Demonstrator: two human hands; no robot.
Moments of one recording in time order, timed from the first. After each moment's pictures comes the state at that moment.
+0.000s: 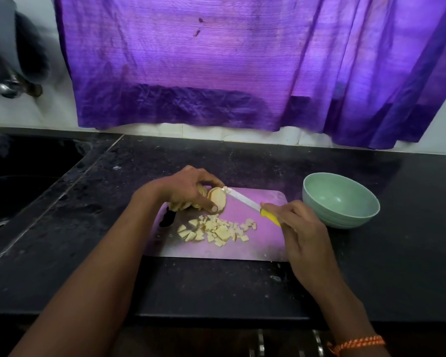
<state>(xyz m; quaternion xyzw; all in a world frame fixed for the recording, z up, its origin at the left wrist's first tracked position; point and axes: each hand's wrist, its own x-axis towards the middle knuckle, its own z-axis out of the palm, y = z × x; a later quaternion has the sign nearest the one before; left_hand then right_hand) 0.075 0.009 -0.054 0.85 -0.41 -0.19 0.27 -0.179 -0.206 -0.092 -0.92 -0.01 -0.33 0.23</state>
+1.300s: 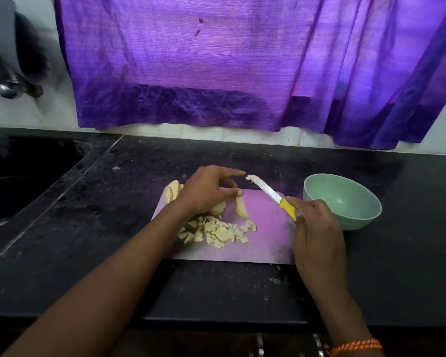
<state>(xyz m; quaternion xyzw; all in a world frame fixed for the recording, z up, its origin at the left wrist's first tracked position) 0.023 -0.037 -0.061 0.83 -0.39 0.00 0.39 -0.181 -0.203 -0.084 -0.88 0.13 -0.40 0.21</state>
